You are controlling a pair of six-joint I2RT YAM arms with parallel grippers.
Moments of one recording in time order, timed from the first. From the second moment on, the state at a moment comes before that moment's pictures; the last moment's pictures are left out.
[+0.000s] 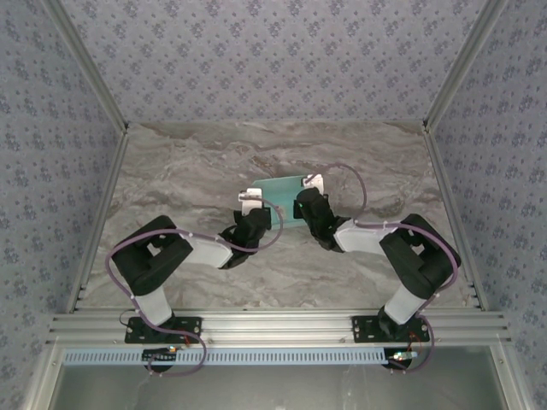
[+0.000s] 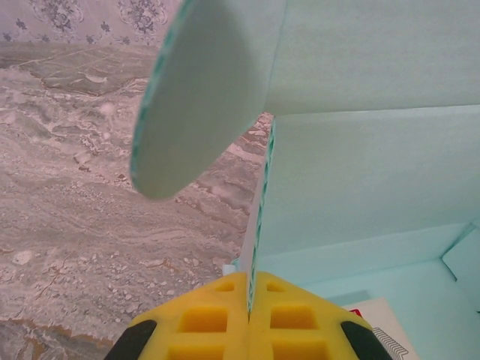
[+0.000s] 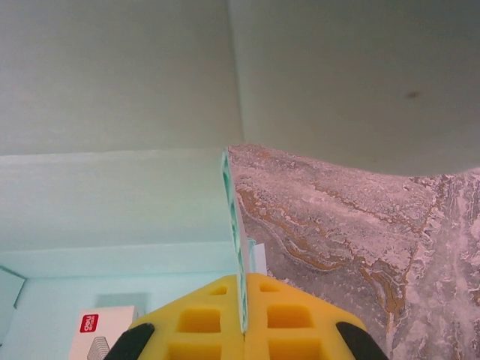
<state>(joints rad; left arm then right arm) -0.91 1.74 0.68 0.63 -0.75 -0.42 0.70 1.64 0.72 0.37 0.47 0.34</state>
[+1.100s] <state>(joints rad) -0.52 1.43 0.68 0.29 -0.05 -0.08 0.70 1.60 0.74 0.27 0.44 0.23</state>
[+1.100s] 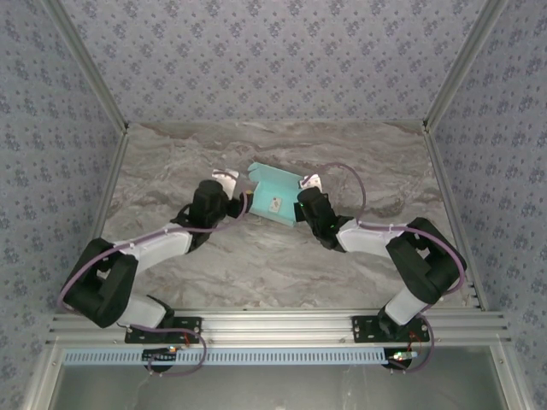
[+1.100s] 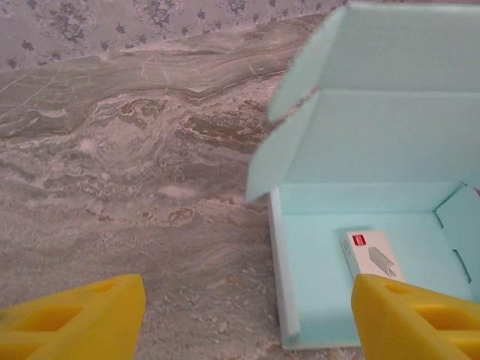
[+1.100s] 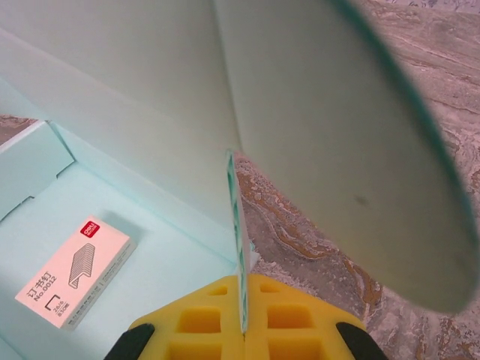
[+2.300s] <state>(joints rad) -0.39 1.74 1.07 0.05 0.44 0.16 0.67 1.60 0.78 0.21 0.41 0.22</state>
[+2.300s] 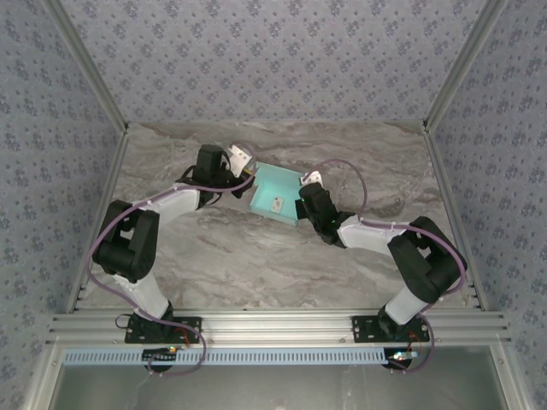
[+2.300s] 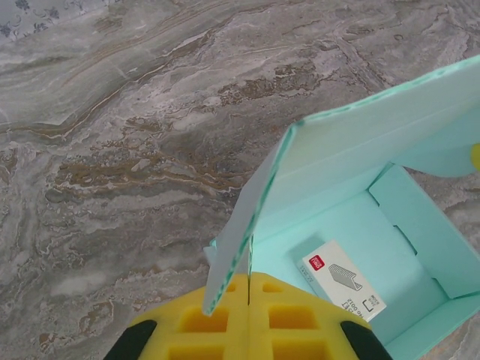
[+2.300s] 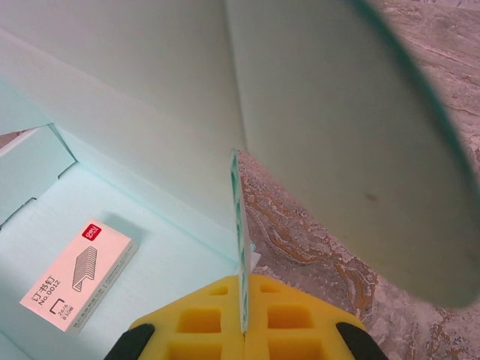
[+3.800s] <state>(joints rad) -0.47 1.64 0.96 0.10 0.25 0.06 0.26 1.73 1.26 -0.29 -0.41 -0.33</state>
